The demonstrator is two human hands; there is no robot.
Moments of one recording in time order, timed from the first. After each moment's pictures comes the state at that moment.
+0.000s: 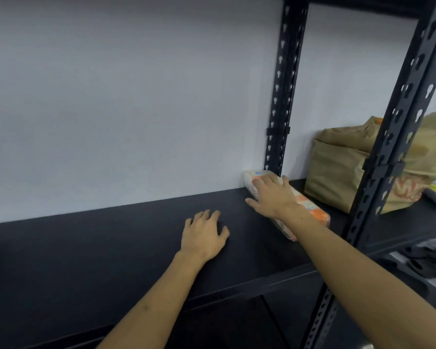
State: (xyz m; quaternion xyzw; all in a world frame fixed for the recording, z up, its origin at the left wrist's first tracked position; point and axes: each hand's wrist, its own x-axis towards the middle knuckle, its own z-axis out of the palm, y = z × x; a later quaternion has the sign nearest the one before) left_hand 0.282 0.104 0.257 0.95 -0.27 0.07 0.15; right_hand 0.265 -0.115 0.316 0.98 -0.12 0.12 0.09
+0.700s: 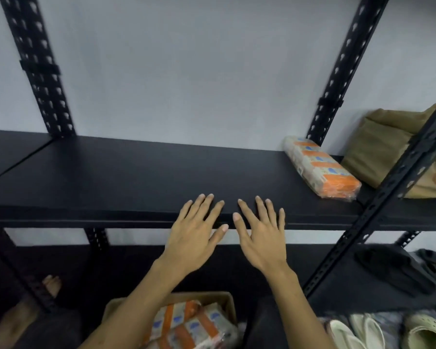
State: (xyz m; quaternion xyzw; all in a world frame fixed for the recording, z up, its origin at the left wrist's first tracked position) left_hand 0.132 0.263 0.198 0.94 -0.27 0.17 0.10; right_hand 0.092 0.077 0.205 0.97 -0.05 0.18 -0.14
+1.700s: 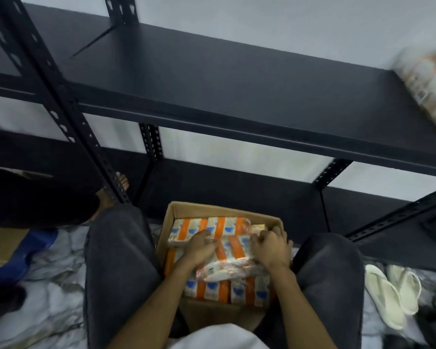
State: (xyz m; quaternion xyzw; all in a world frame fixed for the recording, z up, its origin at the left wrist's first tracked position) left_hand 0.027 0.376 -0.032 0.82 0.16 -0.30 0.46; right_hand 0.025 0.168 -0.015 0.97 -0.15 -0.14 -0.13
